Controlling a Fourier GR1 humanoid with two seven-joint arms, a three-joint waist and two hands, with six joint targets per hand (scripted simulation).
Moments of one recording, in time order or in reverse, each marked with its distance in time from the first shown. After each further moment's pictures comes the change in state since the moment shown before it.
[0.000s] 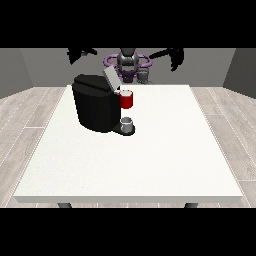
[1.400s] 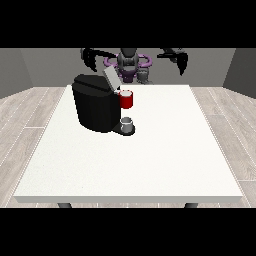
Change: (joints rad) left arm 0.371 -0.124 -0.120 -0.491 0.300 -0.060 0.138; right arm -0.226 -0.042 -0.009 0.132 0.012 0.117 0.019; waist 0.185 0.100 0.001
